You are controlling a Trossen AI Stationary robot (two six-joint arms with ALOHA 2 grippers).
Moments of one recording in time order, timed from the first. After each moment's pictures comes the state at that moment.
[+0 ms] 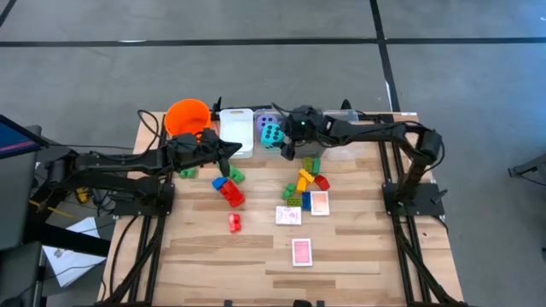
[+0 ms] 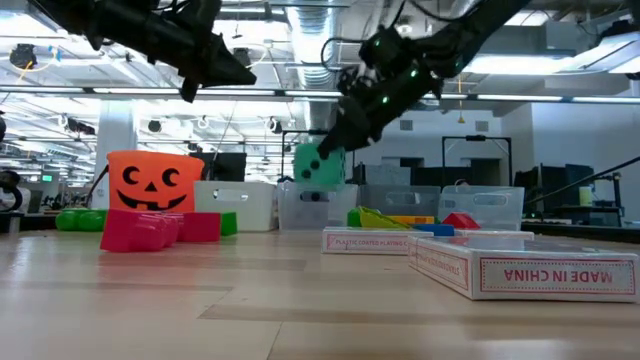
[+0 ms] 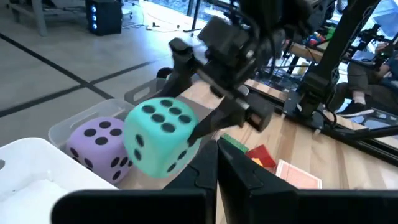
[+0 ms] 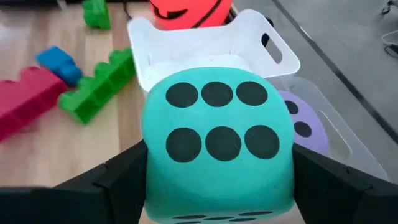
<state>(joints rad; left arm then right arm) 0.24 0.95 0.54 0.20 -0.22 -0.26 -0.42 1.78 1.14 0.05 -0.06 -0.18</state>
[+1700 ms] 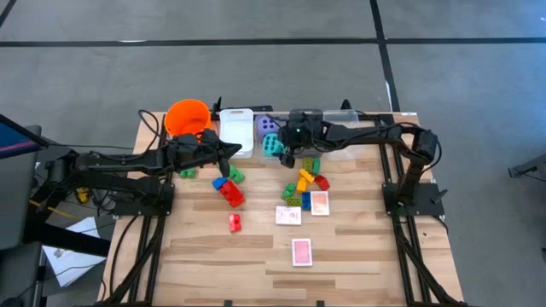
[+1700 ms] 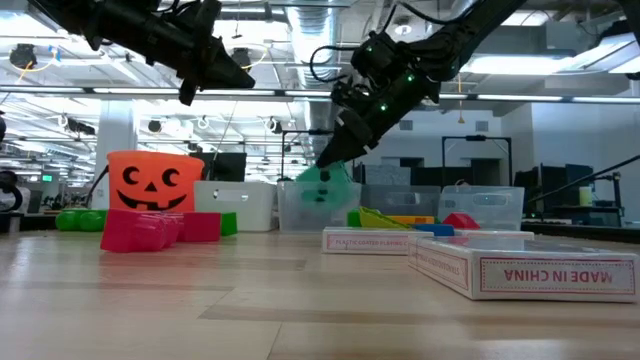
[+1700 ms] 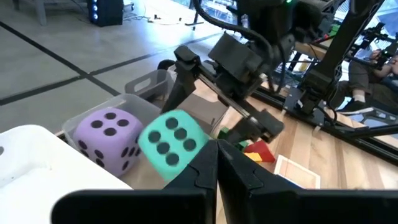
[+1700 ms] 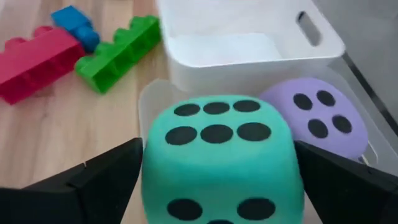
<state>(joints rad) 0.24 0.95 0.54 0.17 -0.22 -0.30 -0.38 1.80 1.16 -0.02 -0.05 -0.24</state>
